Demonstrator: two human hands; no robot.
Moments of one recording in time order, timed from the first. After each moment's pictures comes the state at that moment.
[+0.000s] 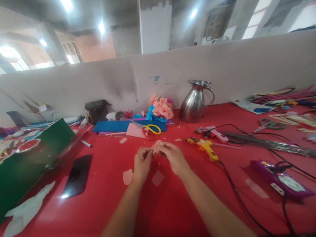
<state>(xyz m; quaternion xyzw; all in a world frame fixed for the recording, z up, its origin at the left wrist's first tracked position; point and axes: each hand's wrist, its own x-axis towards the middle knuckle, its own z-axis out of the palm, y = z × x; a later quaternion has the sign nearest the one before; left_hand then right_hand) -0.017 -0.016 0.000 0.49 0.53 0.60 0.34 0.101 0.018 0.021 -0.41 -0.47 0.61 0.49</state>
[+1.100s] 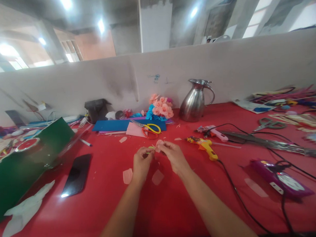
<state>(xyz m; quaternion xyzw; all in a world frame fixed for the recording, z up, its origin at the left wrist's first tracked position) -0.015 -0.020 0.003 0.44 0.53 0.60 0.41 0.102 0.020 0.018 -0.42 -0.49 0.58 0.50</state>
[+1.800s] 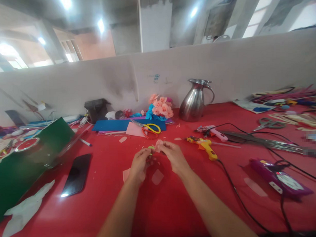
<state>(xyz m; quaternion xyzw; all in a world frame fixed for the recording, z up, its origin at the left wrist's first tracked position) -0.019 -0.020 0.007 0.26 0.45 0.59 0.62 0.103 0.019 0.022 -0.43 -0.50 0.57 0.49</state>
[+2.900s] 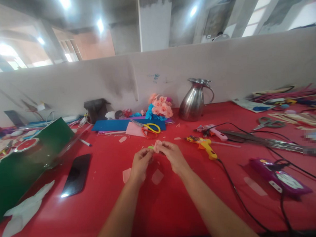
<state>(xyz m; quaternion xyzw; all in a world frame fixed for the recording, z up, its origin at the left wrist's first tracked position) -0.014 -0.023 0.011 0.33 0.46 0.60 0.56 0.103 0.019 0.019 -0.41 -0.51 0.59 0.47</state>
